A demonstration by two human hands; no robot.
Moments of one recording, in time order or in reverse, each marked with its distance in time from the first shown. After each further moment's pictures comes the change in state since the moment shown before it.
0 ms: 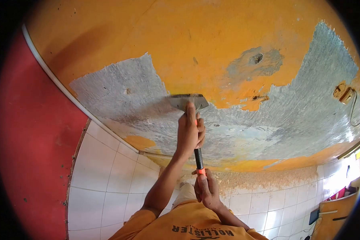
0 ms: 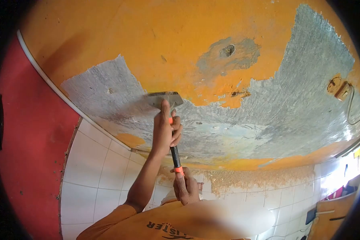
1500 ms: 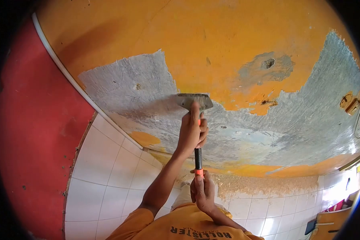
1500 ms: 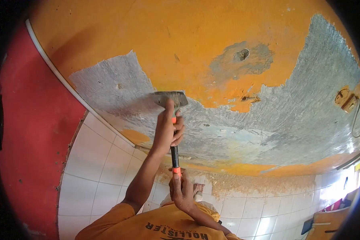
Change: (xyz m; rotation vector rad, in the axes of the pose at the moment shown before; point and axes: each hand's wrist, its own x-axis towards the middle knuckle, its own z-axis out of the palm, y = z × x) left_hand -0.001 0.006 -0.013 0.037 -0.008 -0.001; right_hand 0.000 0.008 0.018 0.073 0.031 0.023
